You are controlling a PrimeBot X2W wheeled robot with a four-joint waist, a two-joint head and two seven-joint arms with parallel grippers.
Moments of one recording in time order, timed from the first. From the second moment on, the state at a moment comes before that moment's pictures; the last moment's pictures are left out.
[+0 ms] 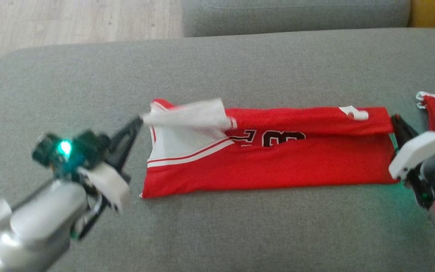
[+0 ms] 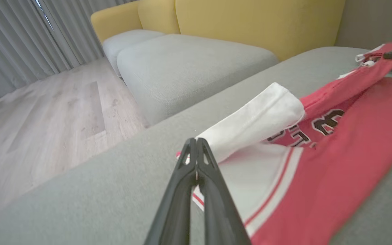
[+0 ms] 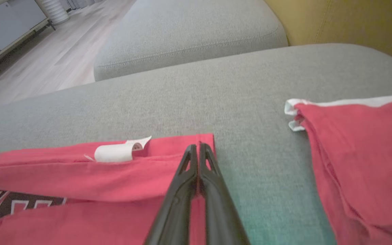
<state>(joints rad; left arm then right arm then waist) -0.77 0.62 -1.26 0.36 -0.87 0.13 -0.22 -0.68 -0.46 0.80 1.05 1.03 0.12 -0.17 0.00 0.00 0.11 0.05</state>
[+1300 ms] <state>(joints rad) 0.01 0.37 -0.63 0.03 -0.42 0.36 -0.25 -0.32 -0.29 0.16 1.02 0.69 0.12 -0.25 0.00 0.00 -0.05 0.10</state>
